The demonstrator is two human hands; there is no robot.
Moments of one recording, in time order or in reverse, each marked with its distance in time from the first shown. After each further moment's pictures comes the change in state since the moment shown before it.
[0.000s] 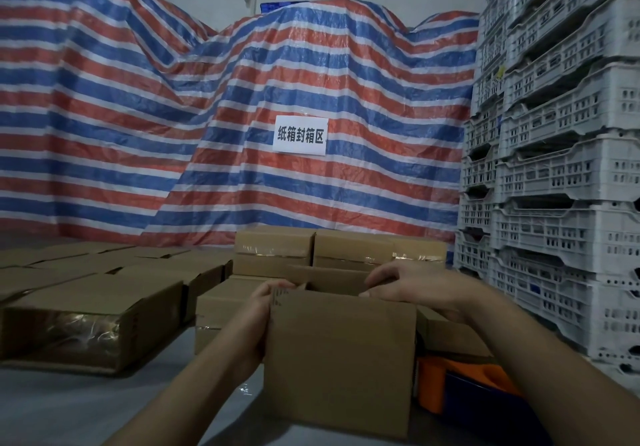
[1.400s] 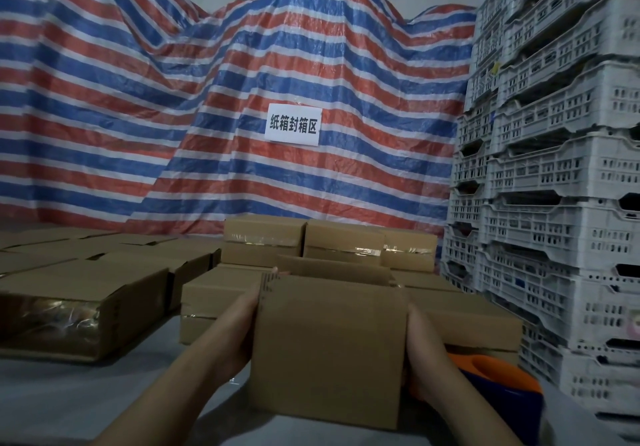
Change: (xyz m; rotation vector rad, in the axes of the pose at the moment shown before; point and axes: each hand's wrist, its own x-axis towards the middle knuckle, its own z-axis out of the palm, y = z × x) left_hand 0.005 -0.018 -0.001 -0.051 -0.093 0.014; right_hand 0.009 0.070 0.092 0.981 0.453 0.287
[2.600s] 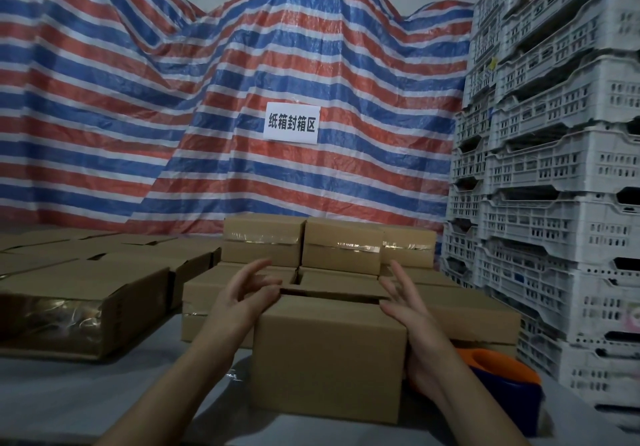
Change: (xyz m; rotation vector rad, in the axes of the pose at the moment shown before) left_hand -0.003 -0.004 -0.010 0.234 0.167 0.267; right_hand -0.009 -0.005 -0.005 0.145 -0.196 -0.224
